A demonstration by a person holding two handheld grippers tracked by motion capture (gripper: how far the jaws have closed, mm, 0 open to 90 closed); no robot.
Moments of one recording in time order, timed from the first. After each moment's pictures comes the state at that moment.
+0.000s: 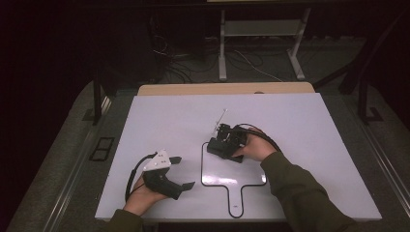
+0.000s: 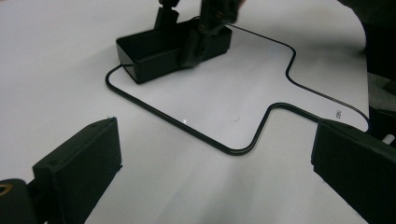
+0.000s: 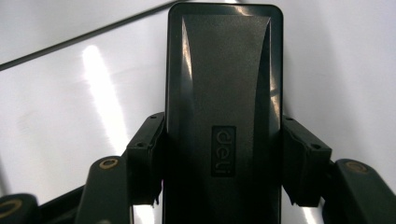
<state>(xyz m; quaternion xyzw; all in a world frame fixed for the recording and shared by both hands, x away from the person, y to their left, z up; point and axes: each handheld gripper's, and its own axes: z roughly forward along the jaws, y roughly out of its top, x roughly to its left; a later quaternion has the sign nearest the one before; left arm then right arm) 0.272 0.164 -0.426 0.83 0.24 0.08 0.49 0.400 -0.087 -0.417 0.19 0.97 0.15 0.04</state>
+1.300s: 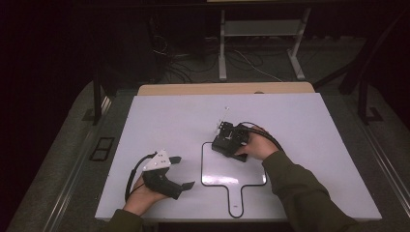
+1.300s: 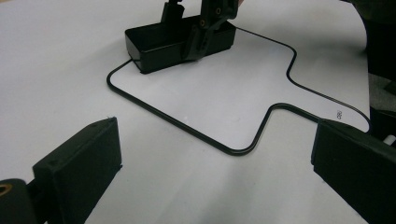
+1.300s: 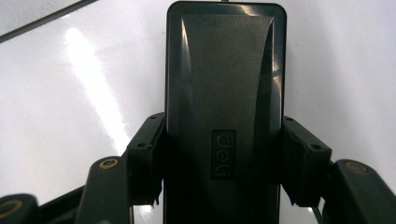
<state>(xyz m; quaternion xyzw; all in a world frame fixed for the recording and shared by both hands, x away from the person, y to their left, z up) 0.272 0.164 -0.425 0.83 0.24 0.08 0.49 0.409 -0.093 -0.415 0.22 0.97 0.12 0.05</state>
